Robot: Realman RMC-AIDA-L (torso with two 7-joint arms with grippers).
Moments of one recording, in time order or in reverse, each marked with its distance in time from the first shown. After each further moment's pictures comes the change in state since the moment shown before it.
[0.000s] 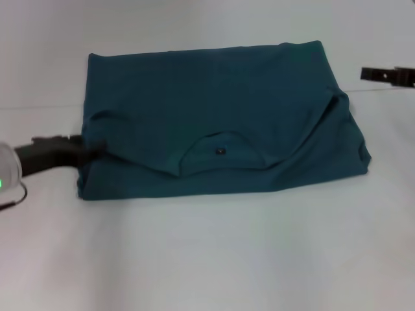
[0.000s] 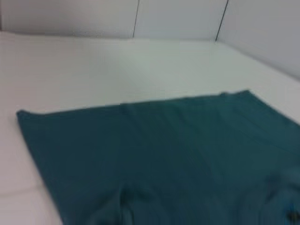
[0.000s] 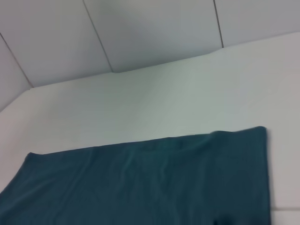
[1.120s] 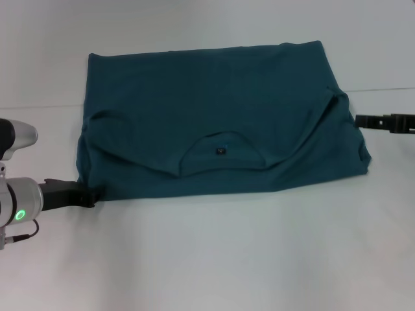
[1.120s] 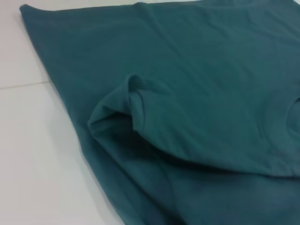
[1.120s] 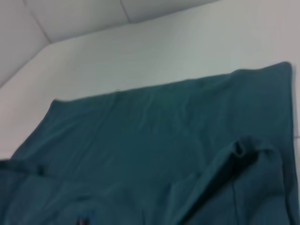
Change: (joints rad) left arm -0.047 -0.016 0.060 -0.131 0.227 -0.126 -0.157; right arm -0.081 0.031 -0.005 -0.042 -0.030 -0.146 -0.005
